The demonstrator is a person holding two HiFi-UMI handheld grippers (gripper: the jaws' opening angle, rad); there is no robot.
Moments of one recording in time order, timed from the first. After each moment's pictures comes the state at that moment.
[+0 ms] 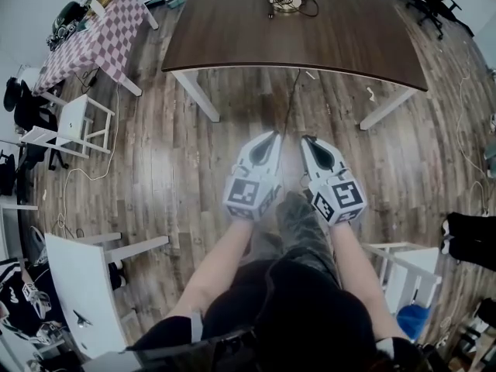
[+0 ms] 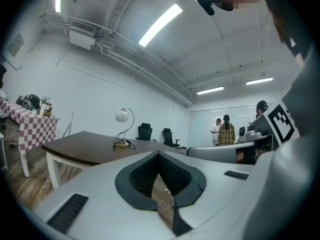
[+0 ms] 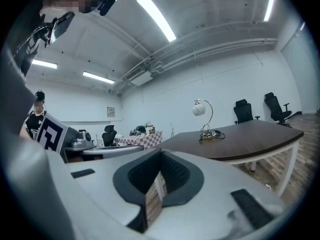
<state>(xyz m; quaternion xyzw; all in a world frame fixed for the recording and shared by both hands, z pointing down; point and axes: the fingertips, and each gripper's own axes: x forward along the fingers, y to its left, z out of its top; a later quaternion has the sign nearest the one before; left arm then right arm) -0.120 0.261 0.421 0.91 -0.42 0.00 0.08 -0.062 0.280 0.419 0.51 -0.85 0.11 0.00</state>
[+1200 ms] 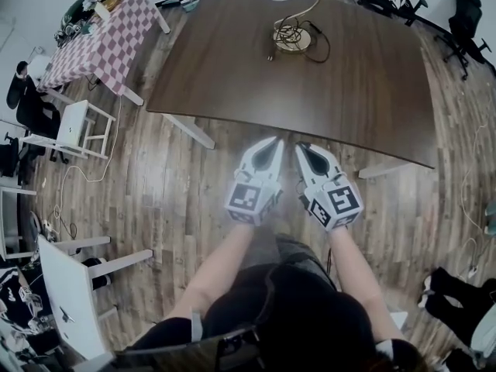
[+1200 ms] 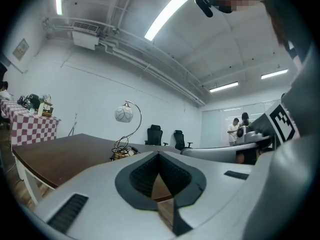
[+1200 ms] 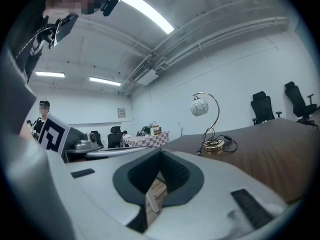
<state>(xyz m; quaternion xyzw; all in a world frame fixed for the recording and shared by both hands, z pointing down) -0.028 0.048 0.422 0.88 -0.47 -0.01 0.08 0.010 0.061 0.420 0.43 -0.90 0.11 0.00</state>
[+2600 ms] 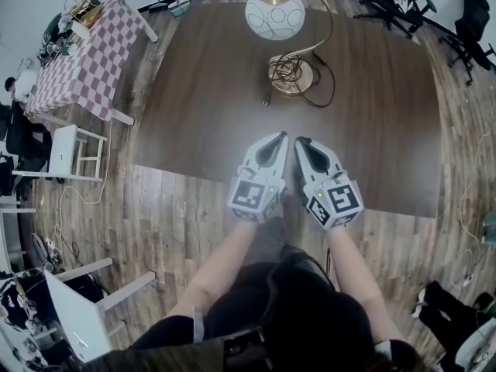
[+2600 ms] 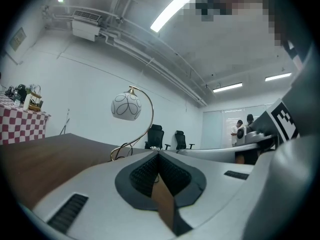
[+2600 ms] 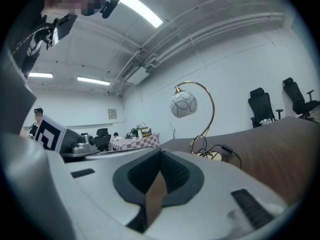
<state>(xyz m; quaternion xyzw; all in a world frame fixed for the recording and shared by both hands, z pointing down) -0.005 -0.152 0.418 0.89 -0.46 -0.03 0.09 0.022 -0.139 0.425 0.45 -0.88 0.13 0.00</state>
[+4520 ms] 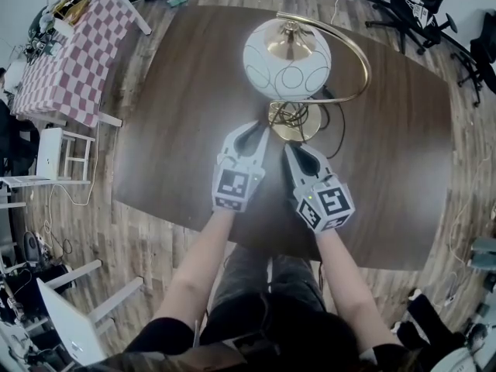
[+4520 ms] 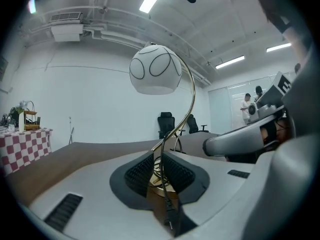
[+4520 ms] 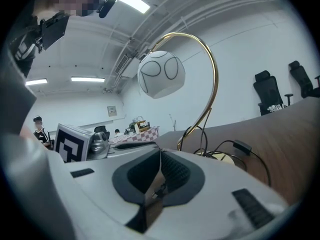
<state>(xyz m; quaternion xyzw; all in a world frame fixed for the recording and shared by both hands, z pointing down) -0.046 -0.330 0.481 0.87 -0.49 0.09 0.03 0.007 -0.289 0.476 0.42 -0.89 0.18 0.02</state>
